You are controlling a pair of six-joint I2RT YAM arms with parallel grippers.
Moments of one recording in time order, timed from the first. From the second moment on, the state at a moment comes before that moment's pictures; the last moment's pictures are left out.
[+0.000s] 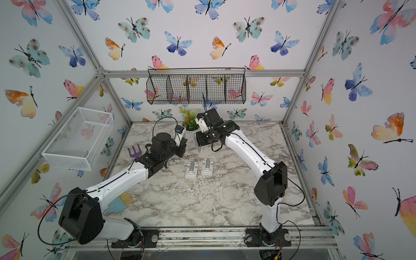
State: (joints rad) left arm -0.53 1.43 1.02 0.05 -0.06 0.11; right arm 0.69 1.87 1.93 -0.91 -0.20 0.21
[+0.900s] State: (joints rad) left arm -0.22 1.72 1.10 0.29 -0.11 0.10; right arm 0.85 1.75 1.85 -1.13 -0.38 0.17
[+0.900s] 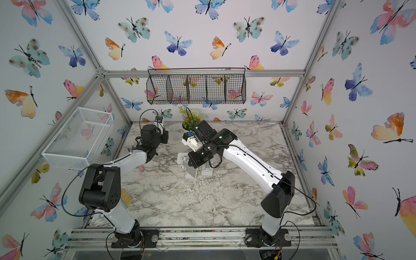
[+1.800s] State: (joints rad) left arm -0.20 1.24 0.75 0.13 0.32 0.03; right arm 0.73 1.78 1.80 -1.02 -0.49 0.27
